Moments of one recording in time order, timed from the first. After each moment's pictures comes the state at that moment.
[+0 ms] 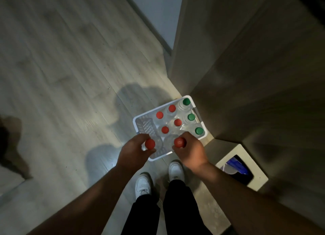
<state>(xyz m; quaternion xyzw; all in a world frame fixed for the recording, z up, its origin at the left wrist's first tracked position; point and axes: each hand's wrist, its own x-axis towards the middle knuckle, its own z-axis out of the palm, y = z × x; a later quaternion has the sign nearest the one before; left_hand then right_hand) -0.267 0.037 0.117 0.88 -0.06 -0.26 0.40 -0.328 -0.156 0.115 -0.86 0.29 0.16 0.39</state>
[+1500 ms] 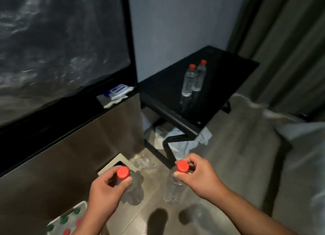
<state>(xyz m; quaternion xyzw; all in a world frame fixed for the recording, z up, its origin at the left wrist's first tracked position) -0.497 -0.001 0.552 0.54 -0.62 -0.47 0.32 -0.737 0.093 0.572 -0.38 0.76 -0.40 0.35</state>
